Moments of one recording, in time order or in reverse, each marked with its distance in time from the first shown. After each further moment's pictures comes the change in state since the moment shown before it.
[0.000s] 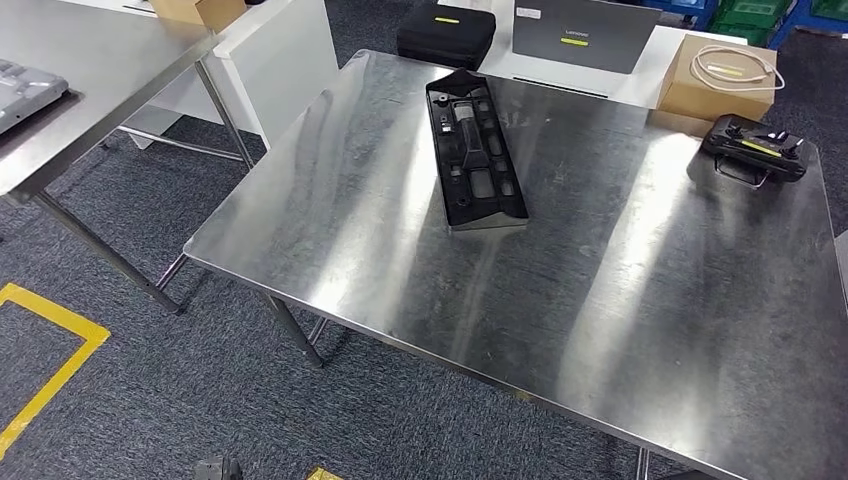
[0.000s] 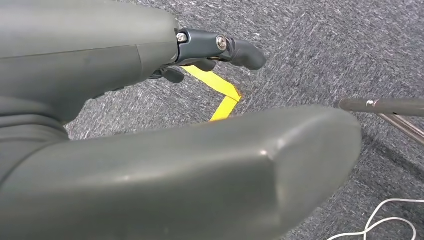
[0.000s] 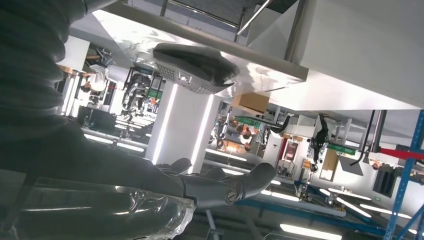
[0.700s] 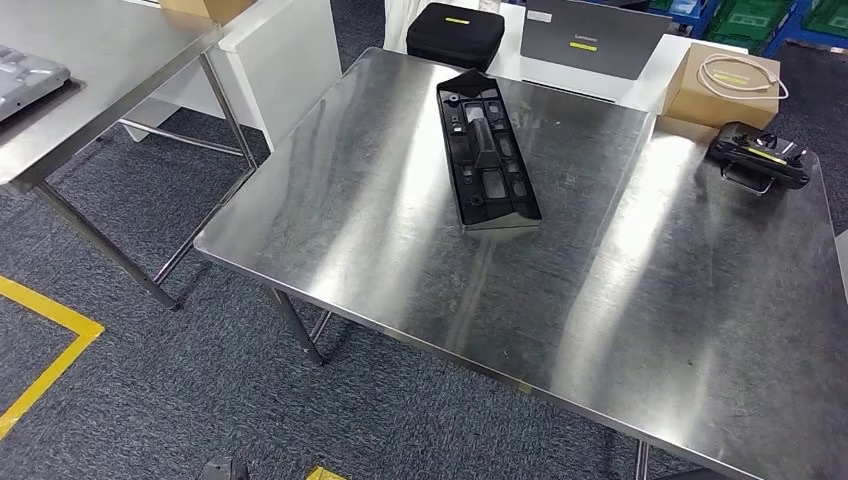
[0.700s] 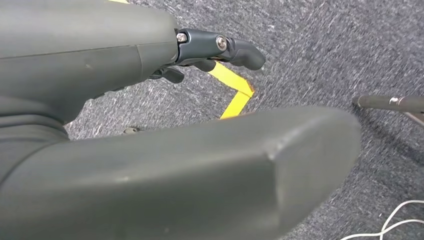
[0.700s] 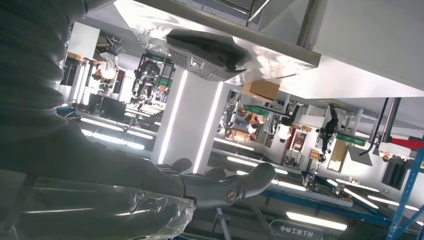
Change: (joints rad) left arm 0.001 -0.027 0.000 0.006 -0.001 0.027 0.031; right arm -0.014 -0.006 0.000 -0.002 0.037 0.030 0.018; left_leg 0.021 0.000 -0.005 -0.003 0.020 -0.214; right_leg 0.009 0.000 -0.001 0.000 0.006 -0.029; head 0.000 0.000
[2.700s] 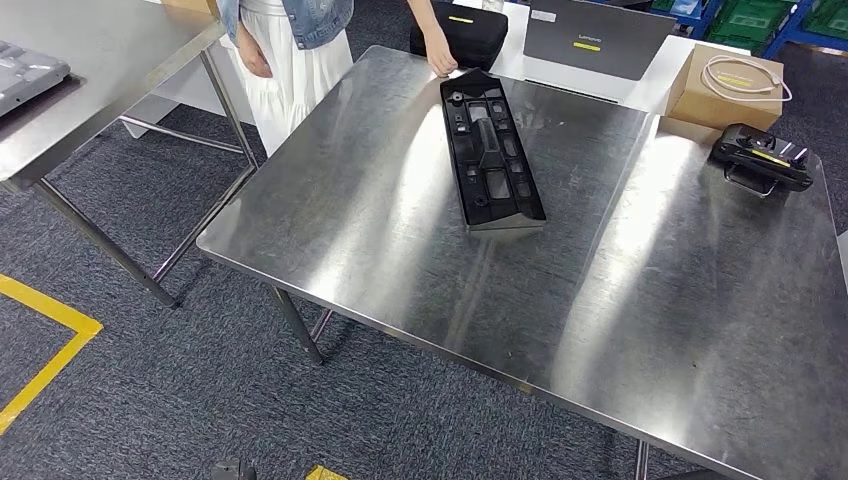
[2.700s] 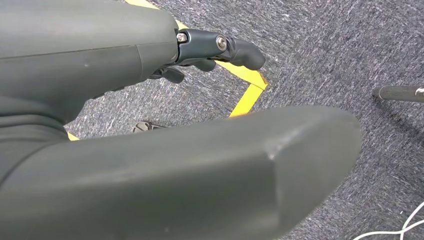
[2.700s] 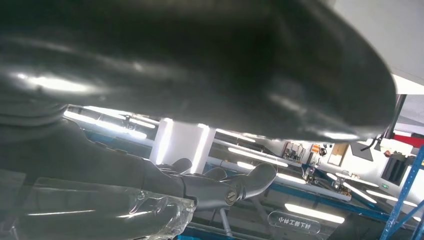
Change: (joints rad) left arm 0.002 -0.012 0.000 0.008 -0.012 -0.003 0.037; right arm 0.022 -0.018 0.000 0.000 0.021 -0.008 -0.013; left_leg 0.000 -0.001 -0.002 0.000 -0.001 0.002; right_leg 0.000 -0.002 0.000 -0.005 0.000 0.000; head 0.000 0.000
